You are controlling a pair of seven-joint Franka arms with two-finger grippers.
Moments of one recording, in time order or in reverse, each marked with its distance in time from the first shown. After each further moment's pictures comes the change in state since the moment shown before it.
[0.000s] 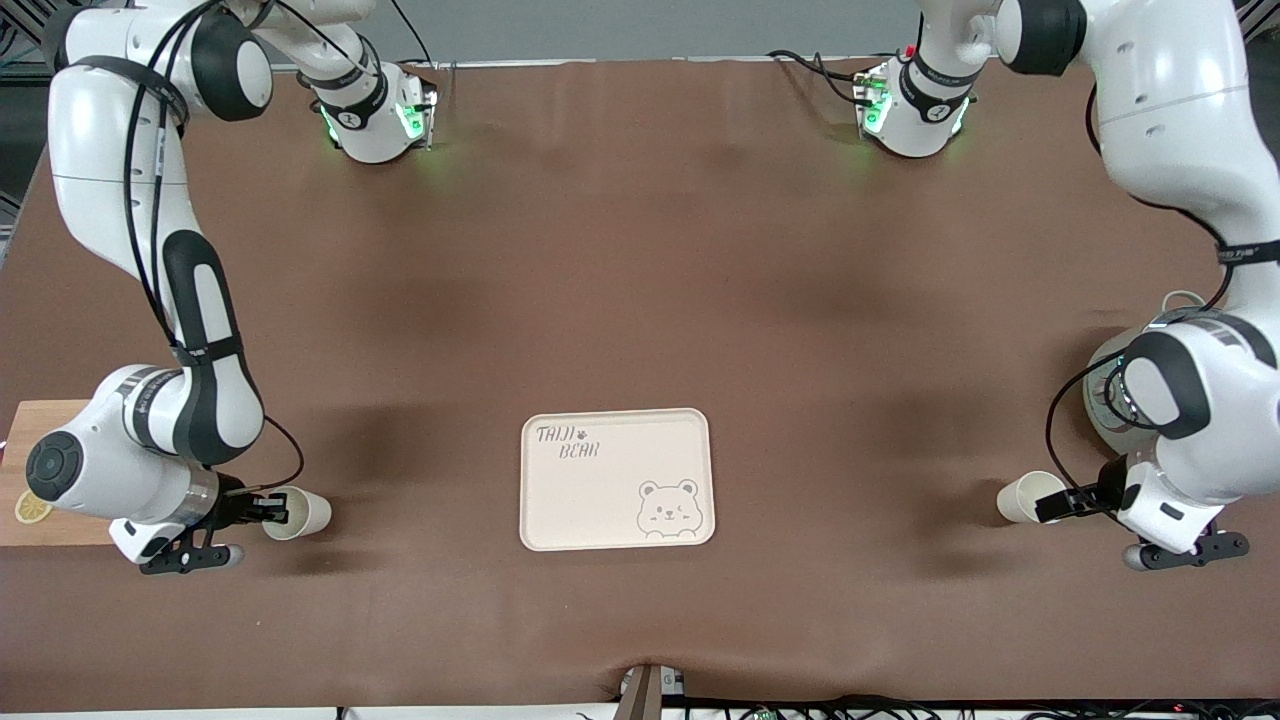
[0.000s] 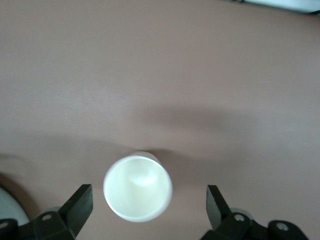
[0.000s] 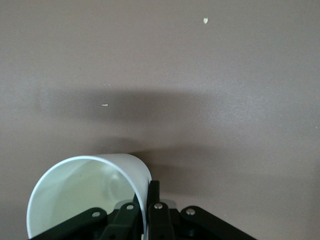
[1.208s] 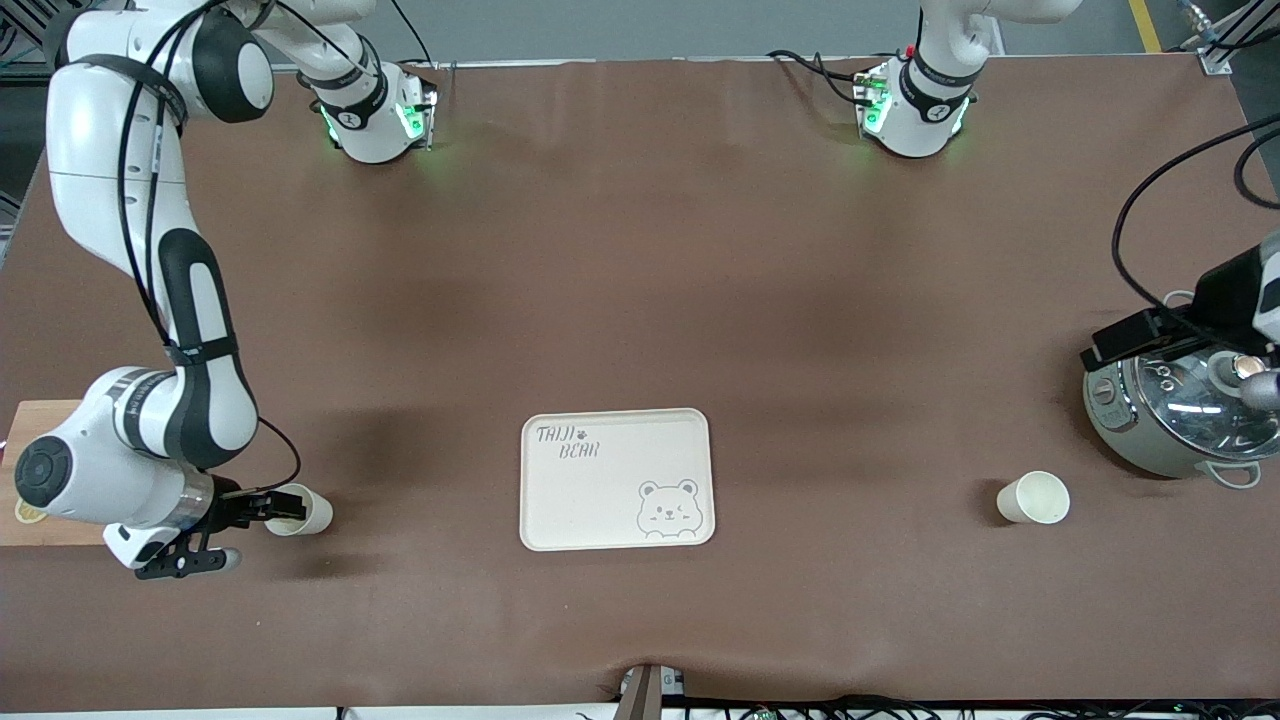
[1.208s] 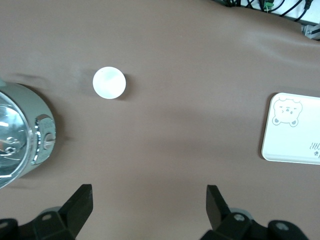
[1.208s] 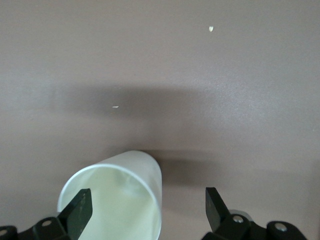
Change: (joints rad) left arm -0.106 -0.455 0.009 0.003 0.122 -0.496 -0.165; right arm 0.001 0.001 -0.004 0.081 0.001 -0.118 0.011
